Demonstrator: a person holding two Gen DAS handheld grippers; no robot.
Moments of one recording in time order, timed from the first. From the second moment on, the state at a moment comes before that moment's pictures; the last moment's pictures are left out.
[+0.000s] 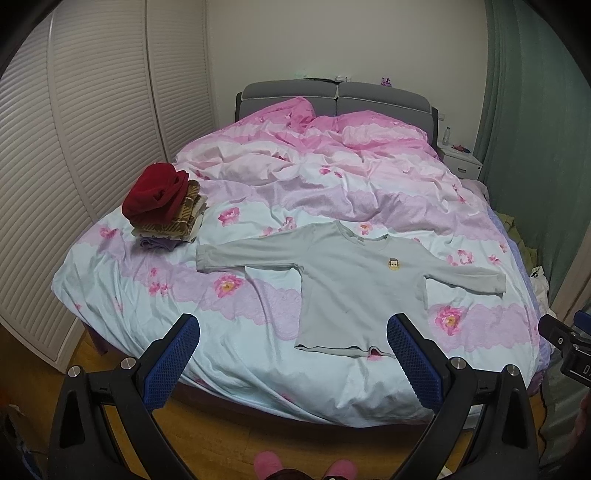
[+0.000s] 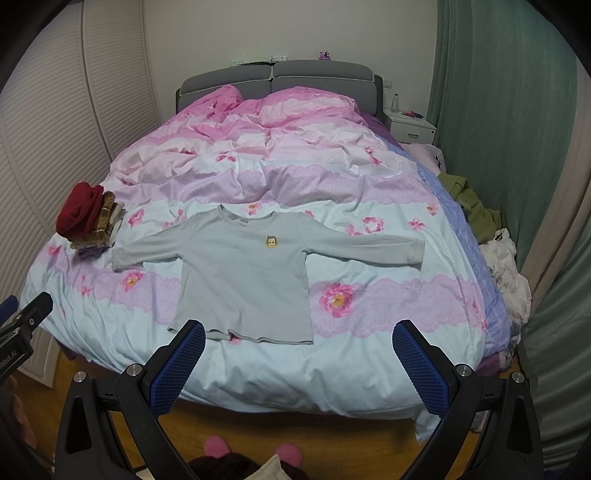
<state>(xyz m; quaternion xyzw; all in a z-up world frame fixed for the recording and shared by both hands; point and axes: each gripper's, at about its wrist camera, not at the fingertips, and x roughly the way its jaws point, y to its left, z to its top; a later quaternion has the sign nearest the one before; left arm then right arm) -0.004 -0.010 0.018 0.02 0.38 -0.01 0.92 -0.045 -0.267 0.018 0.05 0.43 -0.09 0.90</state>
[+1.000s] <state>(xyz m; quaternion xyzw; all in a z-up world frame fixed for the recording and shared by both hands) -0.008 -0.013 0.019 0.02 0.38 -0.02 0.92 -0.047 -0.273 0.024 0.05 0.42 -0.10 0.90</state>
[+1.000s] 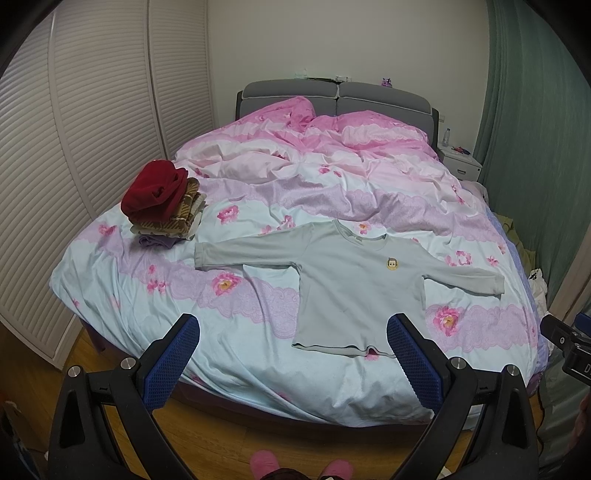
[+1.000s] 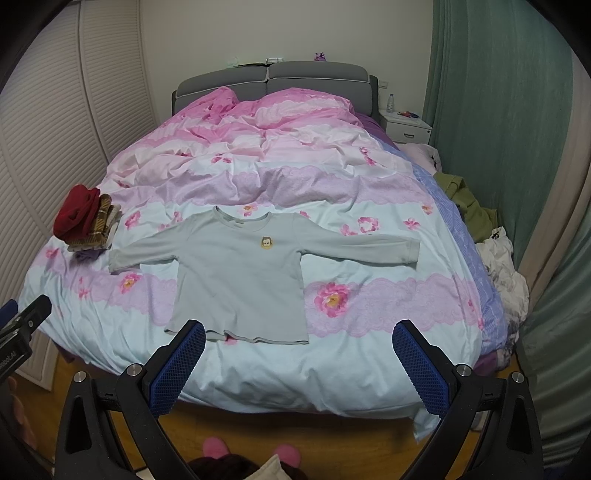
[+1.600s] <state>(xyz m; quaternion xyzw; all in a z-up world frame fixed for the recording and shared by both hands) -0.009 -0.010 0.017 0.02 0.38 -0.02 0.92 -0.044 -0.273 0.022 0.05 0.42 -0.10 0.90</state>
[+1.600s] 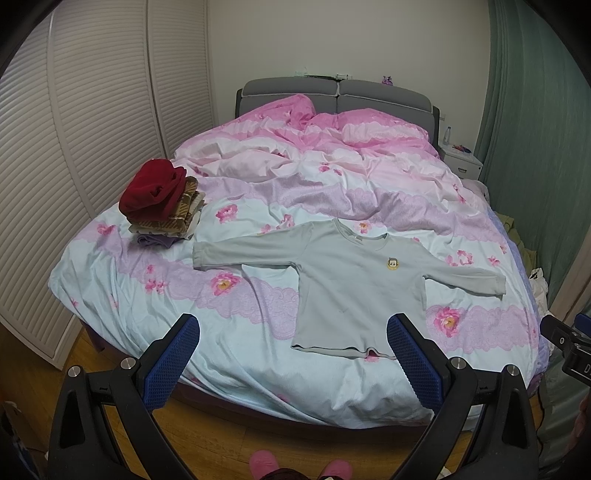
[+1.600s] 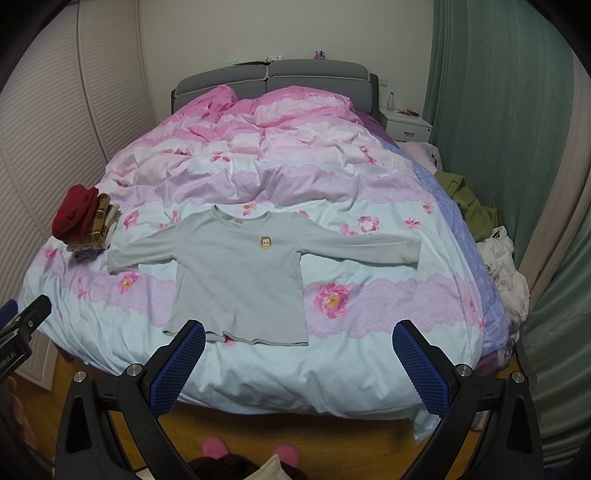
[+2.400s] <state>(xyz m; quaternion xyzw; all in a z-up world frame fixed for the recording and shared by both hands) 0.097 -0.051 -0.002 0.09 0.40 -0.10 0.91 0.015 -0.300 -0.009 0.07 0.44 -0.18 0.88</state>
